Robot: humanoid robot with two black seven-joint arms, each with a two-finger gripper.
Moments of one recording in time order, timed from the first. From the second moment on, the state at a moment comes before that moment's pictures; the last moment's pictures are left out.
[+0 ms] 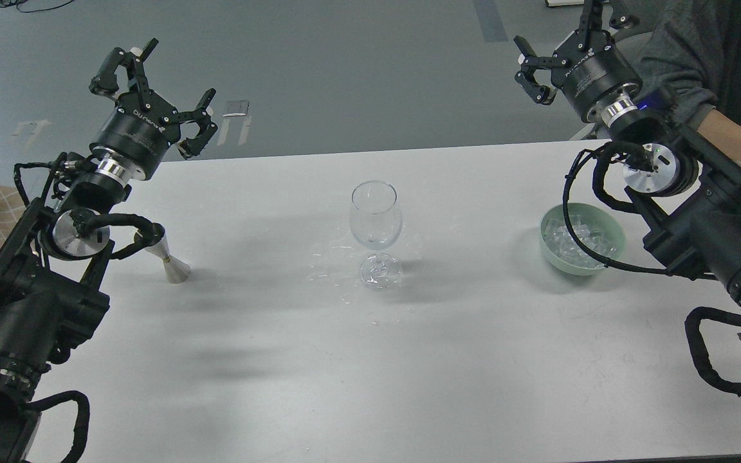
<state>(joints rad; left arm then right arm) -0.65 0.32 -1.35 -0.87 0.41 -0.49 -0.03 0.94 -0.16 0.96 0.52 -0.21 0.44 0.24</state>
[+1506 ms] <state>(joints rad) 0.13 -0.03 -1.84 -1.46 0.09 0.00 0.46 0.91 -0.16 0.94 0.52 -0.23 0.43 0.25</state>
